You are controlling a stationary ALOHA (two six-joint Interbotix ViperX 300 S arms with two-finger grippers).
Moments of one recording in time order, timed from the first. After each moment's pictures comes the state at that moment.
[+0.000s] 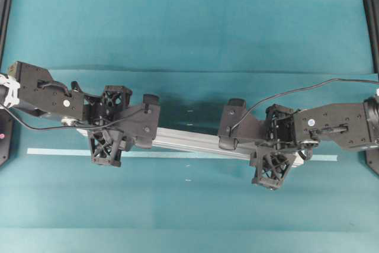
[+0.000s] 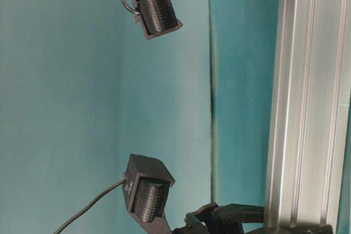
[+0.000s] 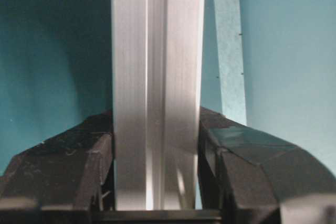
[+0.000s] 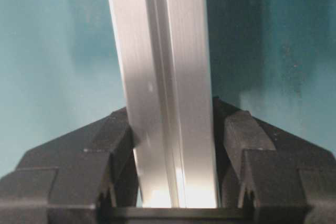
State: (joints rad) left arm 0.03 0.03 0.73 0.03 0.39 0.15; right arm 0.07 0.03 0.72 0.07 0.61 0.27
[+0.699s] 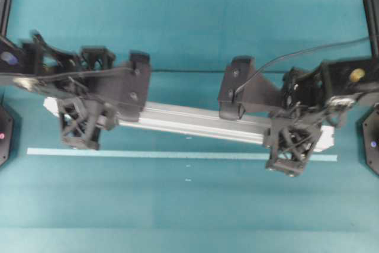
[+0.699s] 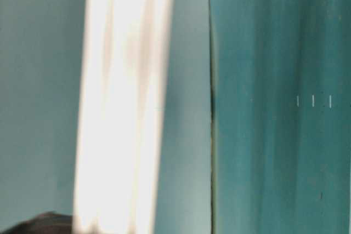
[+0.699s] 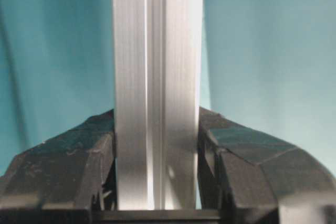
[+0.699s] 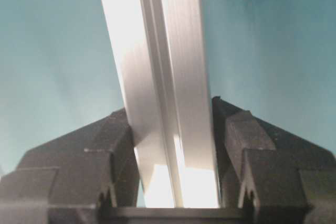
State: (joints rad) left arm 0.04 -0.27 0.34 0.02 1.08 0.15; right arm 0.03 -0.19 0.26 0.10 1.33 0.28
